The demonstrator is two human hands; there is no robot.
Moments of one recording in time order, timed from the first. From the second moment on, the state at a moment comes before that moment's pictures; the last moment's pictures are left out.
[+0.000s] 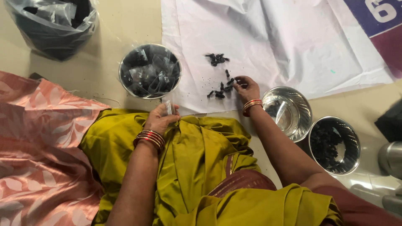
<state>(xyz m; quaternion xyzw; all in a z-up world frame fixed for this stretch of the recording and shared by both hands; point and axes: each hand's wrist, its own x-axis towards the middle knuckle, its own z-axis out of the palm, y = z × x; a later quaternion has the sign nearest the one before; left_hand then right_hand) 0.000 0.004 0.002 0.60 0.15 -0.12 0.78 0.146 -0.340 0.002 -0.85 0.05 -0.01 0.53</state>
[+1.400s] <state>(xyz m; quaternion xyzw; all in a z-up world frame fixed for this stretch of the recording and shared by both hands) 0.016 -0.007 -0.036 0.59 0.13 -0.08 0.79 0.222 -0.398 -0.053 -0.83 0.14 0.00 0.54</state>
